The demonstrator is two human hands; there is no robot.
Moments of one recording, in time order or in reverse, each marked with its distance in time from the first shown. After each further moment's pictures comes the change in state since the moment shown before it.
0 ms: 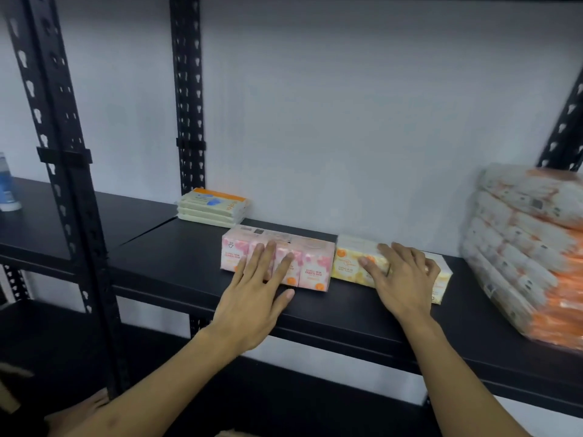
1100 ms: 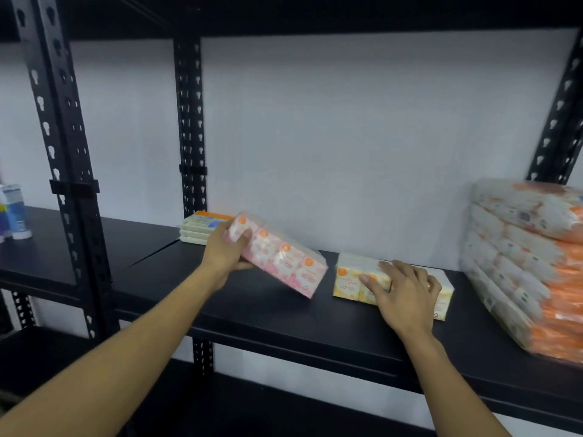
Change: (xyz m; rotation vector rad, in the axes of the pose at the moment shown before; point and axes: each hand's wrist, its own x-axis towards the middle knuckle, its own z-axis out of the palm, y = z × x) left_hand 0.093 -0.056 -0.052 -1.311 0.233 -0.670; right_hand -0.001 0.007 -0.004 0.029 0.018 0.046
